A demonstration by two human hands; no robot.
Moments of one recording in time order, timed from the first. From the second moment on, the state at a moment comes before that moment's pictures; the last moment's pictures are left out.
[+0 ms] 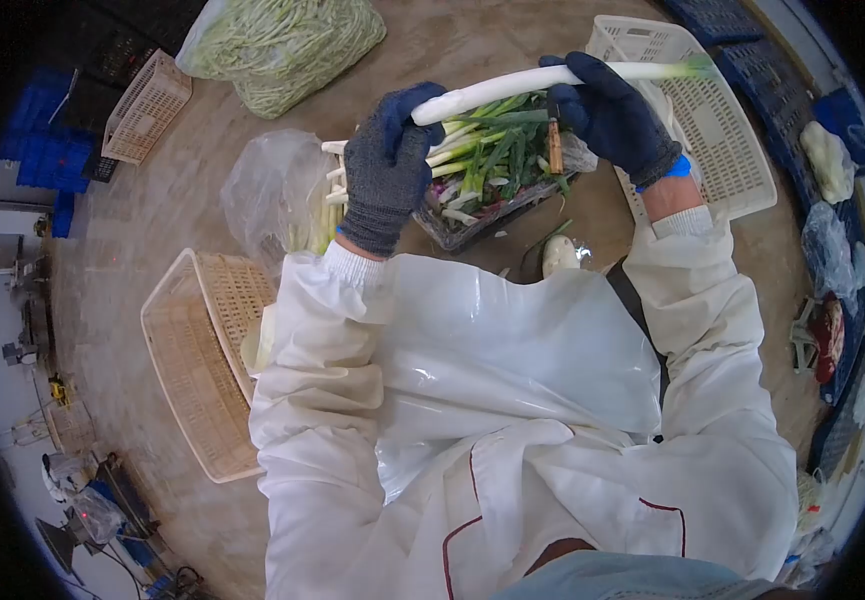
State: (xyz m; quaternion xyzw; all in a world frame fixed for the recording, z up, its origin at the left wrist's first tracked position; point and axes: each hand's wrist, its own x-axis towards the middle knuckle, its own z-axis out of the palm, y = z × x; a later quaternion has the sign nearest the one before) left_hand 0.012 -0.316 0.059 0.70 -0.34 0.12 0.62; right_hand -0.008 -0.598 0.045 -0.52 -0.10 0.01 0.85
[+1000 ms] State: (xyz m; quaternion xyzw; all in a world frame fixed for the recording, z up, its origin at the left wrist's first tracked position) left_hand 0.011 -0.321 0.060 0.68 -0.34 0.09 0.64; right_hand -0.011 -0.596 0.038 -0.82 -0.25 -0.22 0.46
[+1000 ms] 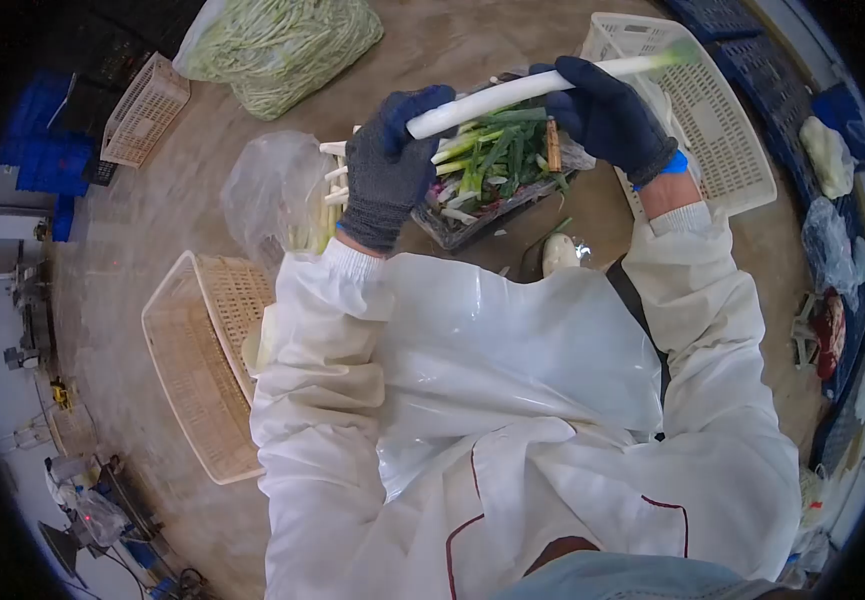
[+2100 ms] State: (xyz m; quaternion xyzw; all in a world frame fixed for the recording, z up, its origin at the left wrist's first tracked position) left_hand -0.004 -0.335 0.049 0.77 -0.21 -0.13 0.58; right_hand -0.018 -0.609 0.065 -0.79 -0.13 -0.07 0.59
